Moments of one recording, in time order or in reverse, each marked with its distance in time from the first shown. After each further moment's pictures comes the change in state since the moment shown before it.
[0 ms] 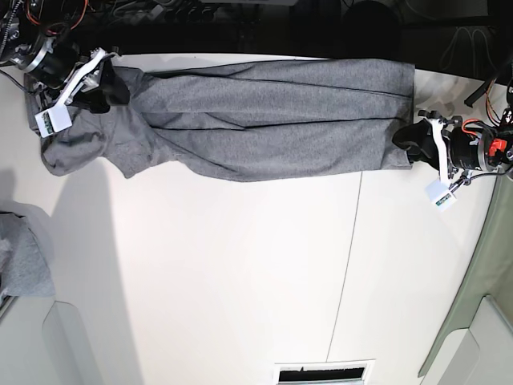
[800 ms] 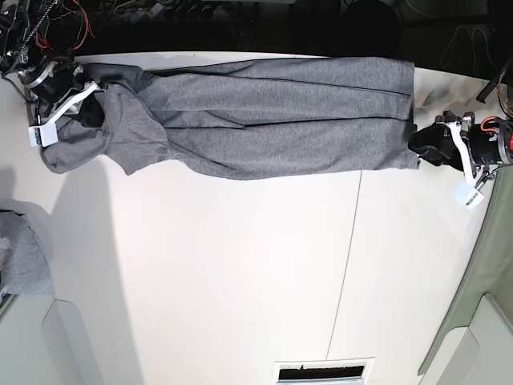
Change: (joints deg) left arm 6.5 1.6 -13.4 0.0 -2.7 0.0 0.0; right arm 9.8 -2.7 3.2 -20.1 -8.1 -2.0 10.5
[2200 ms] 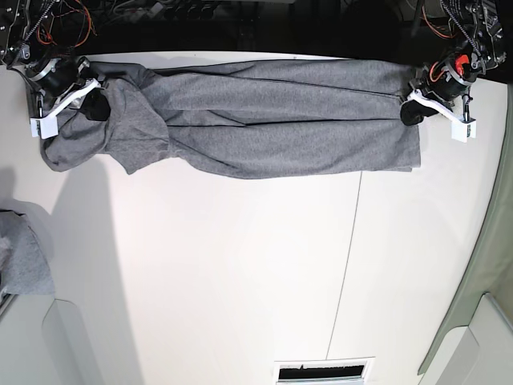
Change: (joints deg) left arm 10.1 31.3 -23.1 -0.1 20.3 13.6 -16.9; right arm 0.3 0.0 0.0 -3.8 5.9 0.0 -0.2
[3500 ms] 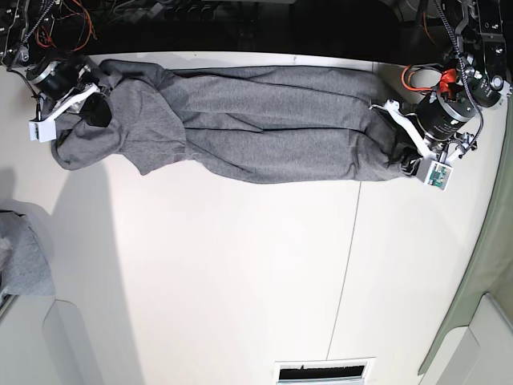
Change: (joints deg) left arm 2.5 -3.8 13.6 31.2 18.9 4.0 5.6; right arm 0.3 0.1 0.0 0.0 2.7 0.0 0.0
